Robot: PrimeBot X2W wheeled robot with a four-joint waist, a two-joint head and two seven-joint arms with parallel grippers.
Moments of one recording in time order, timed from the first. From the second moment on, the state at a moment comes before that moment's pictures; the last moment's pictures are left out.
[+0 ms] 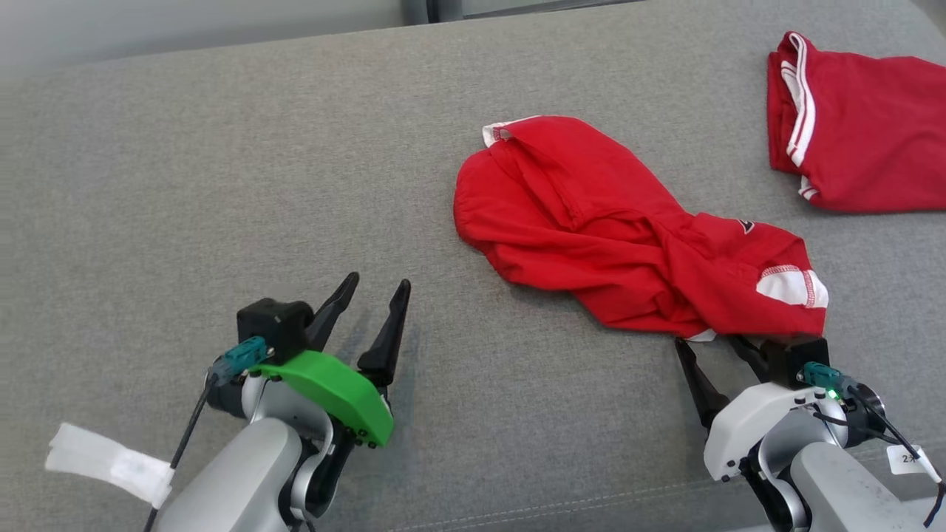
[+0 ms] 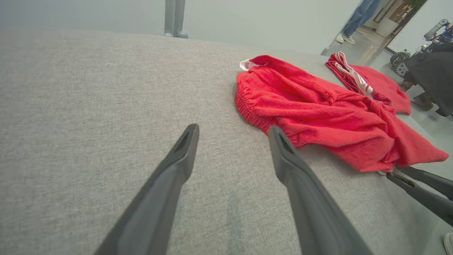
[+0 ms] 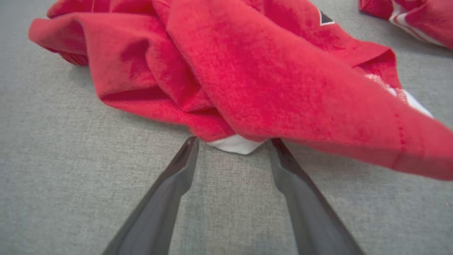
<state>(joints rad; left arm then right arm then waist) -0.40 0.21 -0.74 0.28 -0.80 0.11 -0.19 -0.13 -0.25 0.42 0.38 0.36 -0.05 -0.11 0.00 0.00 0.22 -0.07</state>
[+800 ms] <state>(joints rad) -0.18 0.29 -0.54 0.18 -0.83 0.12 -0.24 -0.10 -0.25 0.43 0.11 0.62 0.13 -0.01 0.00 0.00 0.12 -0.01</state>
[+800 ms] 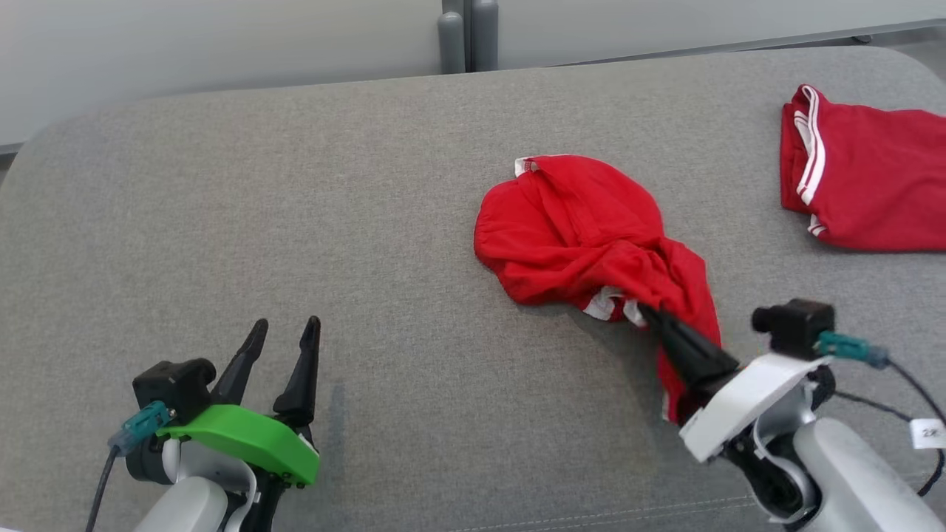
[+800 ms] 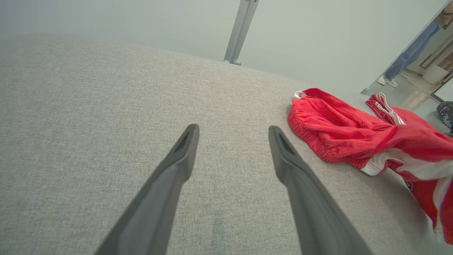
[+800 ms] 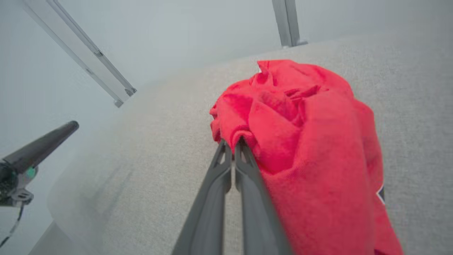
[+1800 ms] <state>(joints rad) -0.16 0.20 -0.62 0.09 -0.79 0.12 -0.21 -0.06 -0.51 0.17 -0.21 0.94 0.05 0.35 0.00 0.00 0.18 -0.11</state>
